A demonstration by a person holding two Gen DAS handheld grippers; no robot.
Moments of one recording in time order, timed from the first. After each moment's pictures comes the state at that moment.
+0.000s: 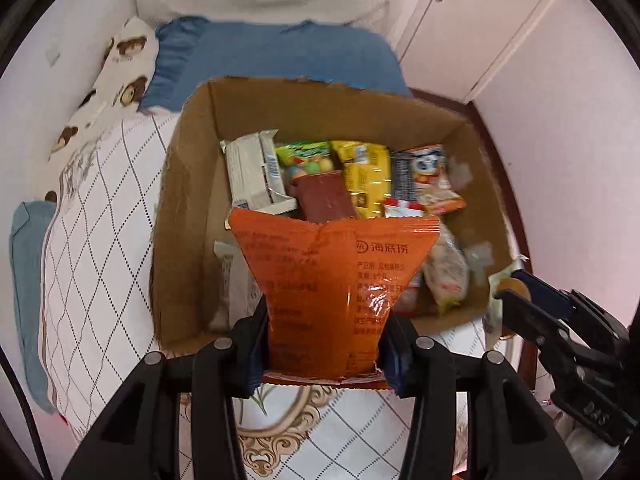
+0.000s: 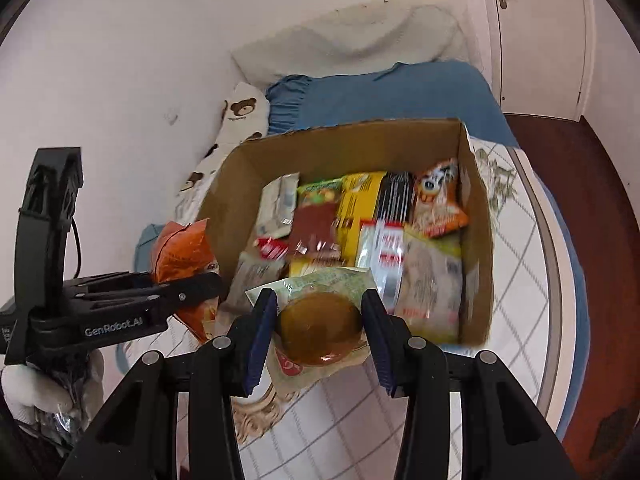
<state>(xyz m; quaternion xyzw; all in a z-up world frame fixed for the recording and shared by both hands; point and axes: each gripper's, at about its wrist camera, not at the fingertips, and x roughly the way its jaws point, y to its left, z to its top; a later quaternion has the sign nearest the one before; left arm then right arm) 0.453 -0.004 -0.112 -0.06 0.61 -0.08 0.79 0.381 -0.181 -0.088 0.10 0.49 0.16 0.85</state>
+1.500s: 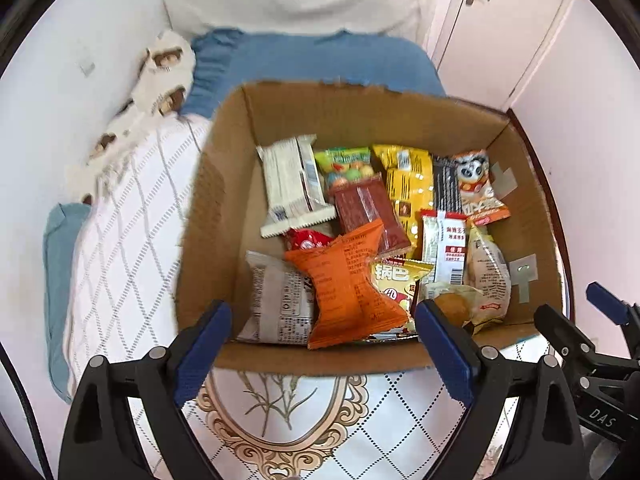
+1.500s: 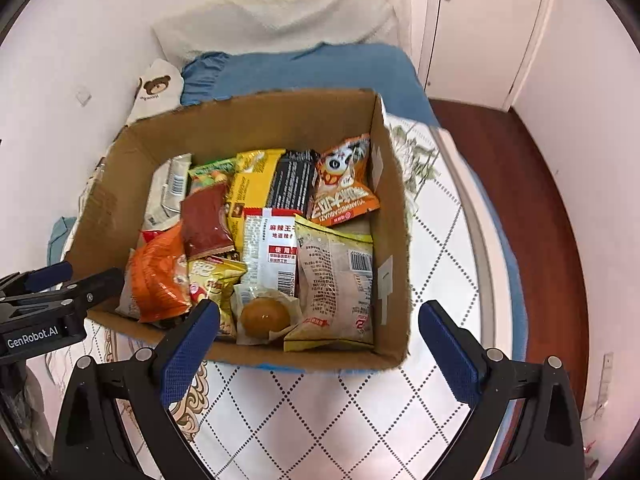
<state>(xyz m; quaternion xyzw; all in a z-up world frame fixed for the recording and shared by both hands) 0.426 -0.011 -0.107 0.00 0.57 -0.02 0.82 0.396 -0.196 -0.114 0.02 0.53 0.01 0.85</state>
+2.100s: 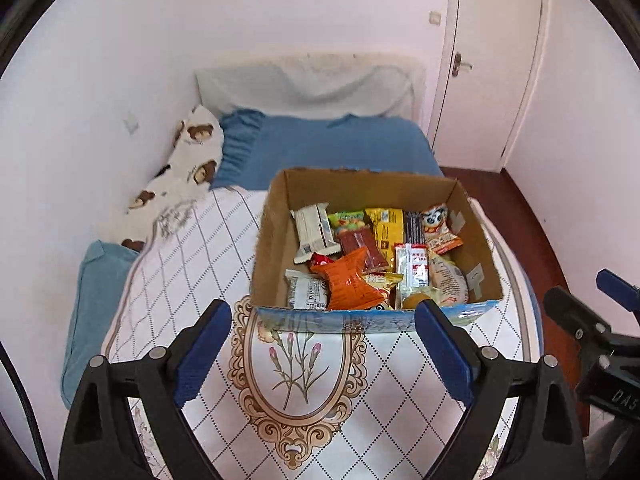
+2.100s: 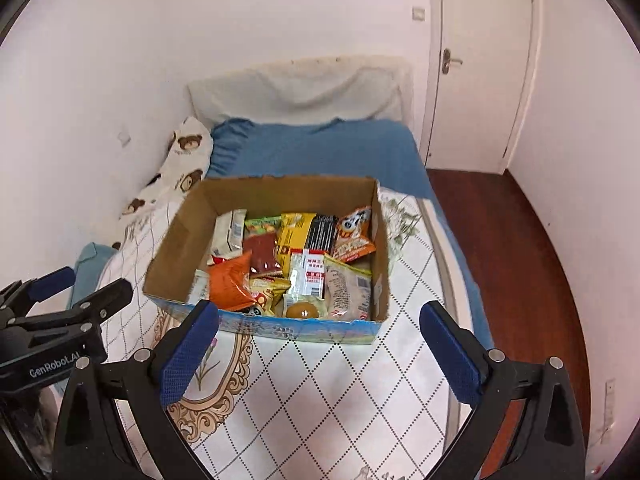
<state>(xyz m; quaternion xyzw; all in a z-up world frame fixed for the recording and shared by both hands) 0.299 -0.005 -0.001 0.00 0.43 0.00 0.90 0.276 -0.186 0.002 0.01 0.41 0.03 0.91</state>
